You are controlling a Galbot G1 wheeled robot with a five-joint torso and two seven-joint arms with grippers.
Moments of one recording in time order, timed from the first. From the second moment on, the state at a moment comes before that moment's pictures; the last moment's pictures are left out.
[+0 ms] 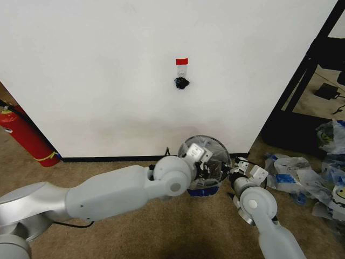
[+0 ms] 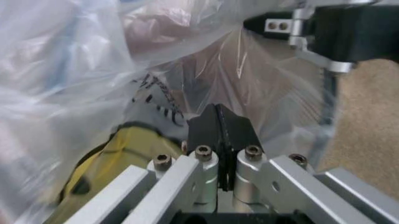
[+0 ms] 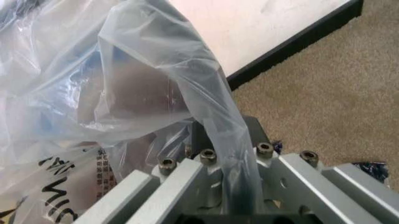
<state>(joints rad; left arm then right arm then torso) 0.13 -1.14 0.83 -1.87 -1.42 0.74 -0.85 -1.19 1.27 0.40 1.98 1.03 -0.45 0.61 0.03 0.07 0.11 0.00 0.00</state>
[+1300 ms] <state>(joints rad) 0.19 -1.29 0.88 -1.51 -1.34 0.74 -0.88 -1.30 1.35 0.37 2.10 0.99 -0.46 0.58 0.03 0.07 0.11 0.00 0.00</state>
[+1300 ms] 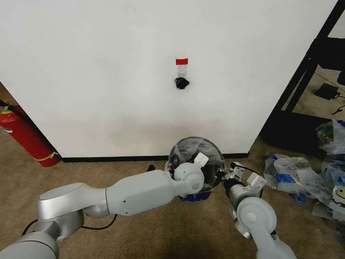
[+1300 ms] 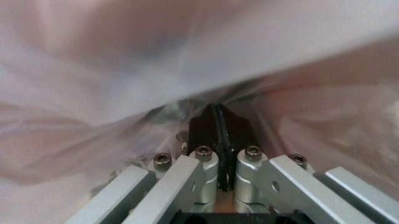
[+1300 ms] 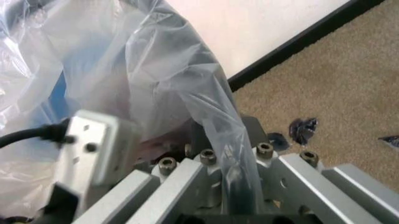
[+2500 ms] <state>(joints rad) 0.22 -1.30 0.89 -1.43 -1.28 0.73 -0.85 -1.37 1.33 0.37 2.20 1.00 -0.46 0.55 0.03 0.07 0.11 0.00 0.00</state>
